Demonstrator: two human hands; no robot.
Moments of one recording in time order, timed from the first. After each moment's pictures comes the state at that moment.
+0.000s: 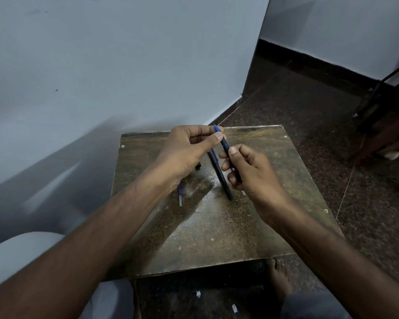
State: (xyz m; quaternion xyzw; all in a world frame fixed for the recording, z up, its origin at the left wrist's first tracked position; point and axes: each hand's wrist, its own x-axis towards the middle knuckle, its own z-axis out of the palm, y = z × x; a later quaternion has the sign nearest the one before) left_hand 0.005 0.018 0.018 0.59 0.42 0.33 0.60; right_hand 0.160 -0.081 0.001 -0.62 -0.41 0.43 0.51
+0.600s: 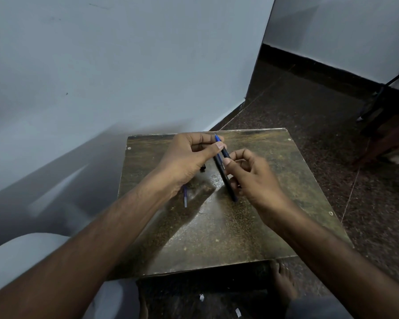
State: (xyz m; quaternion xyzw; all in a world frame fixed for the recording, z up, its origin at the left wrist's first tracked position) left_hand -0.009 0.013 0.012 0.59 0.43 0.33 0.60; right_hand 0.149 -0.087 0.005 -0.64 -0.41 0.43 0.48
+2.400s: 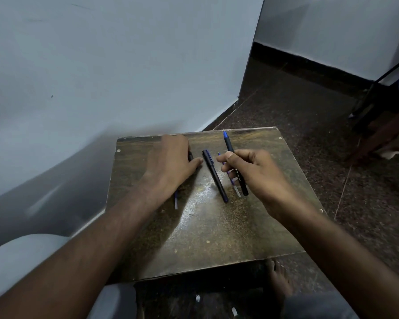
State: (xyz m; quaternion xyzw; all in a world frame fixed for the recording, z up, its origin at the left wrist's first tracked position) left_hand 0.001 0.027 0.012 0.83 0.55 0.11 0.08; right_hand 0.179 -0.084 0.015 -0.67 -0.43 0.41 0.44
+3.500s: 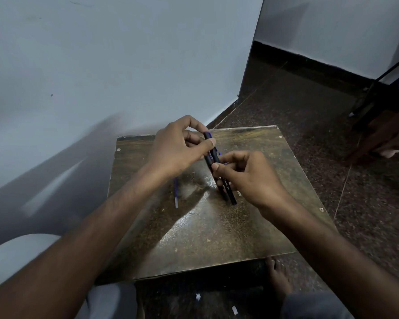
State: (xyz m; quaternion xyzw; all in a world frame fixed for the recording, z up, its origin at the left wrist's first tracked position) left_hand -0.003 0.022 0.028 0.71 0.45 0.31 0.44; right_hand 0.166 -0.084 0.011 -0.68 -0.46 0.38 0.42
